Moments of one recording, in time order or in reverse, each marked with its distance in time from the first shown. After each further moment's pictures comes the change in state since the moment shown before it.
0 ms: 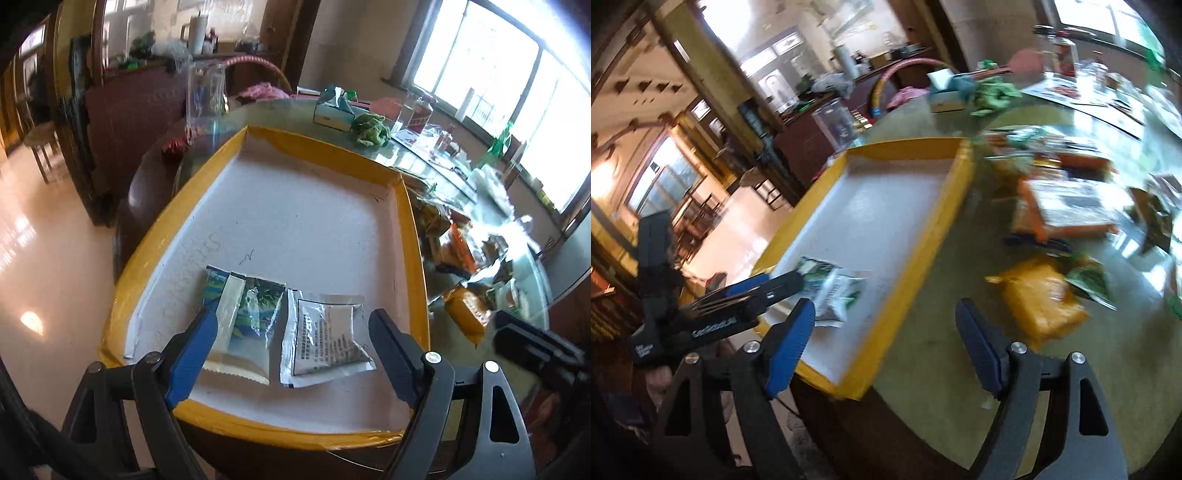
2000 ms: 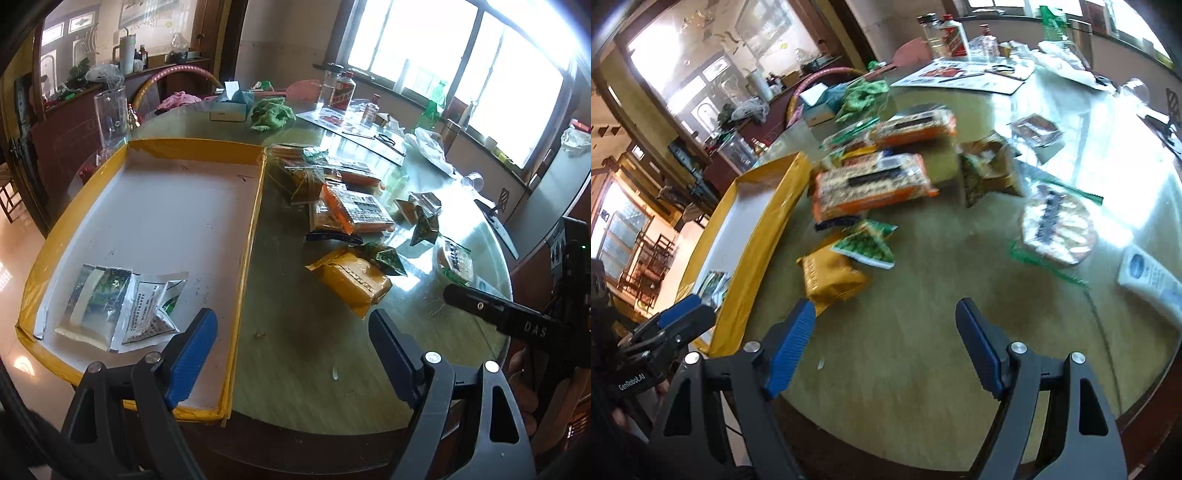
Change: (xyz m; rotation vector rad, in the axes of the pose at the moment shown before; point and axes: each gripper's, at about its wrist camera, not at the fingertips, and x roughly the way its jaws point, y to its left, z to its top) left arm -0.012 -0.121 -0.025 0.129 0.011 -0.169; right arm -0.070 -0.138 -0.025 0.188 -0.020 -0.199
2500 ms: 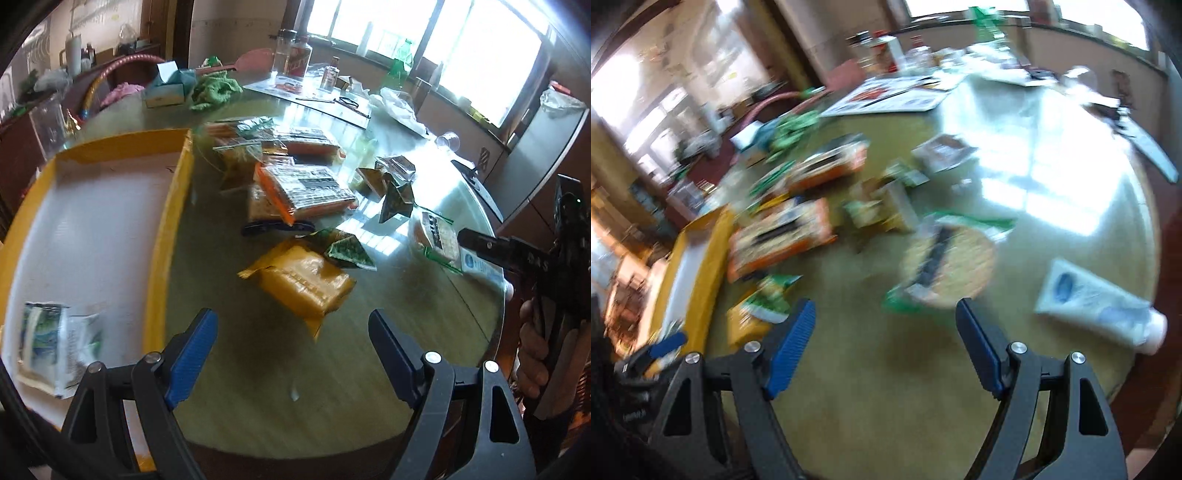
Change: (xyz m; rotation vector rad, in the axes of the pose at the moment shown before) left arm 0.055 -0.041 0.022 0.112 0.132 -0.071; right arm -0.020 -0.077 0.030 0.135 -0.068 -0.159
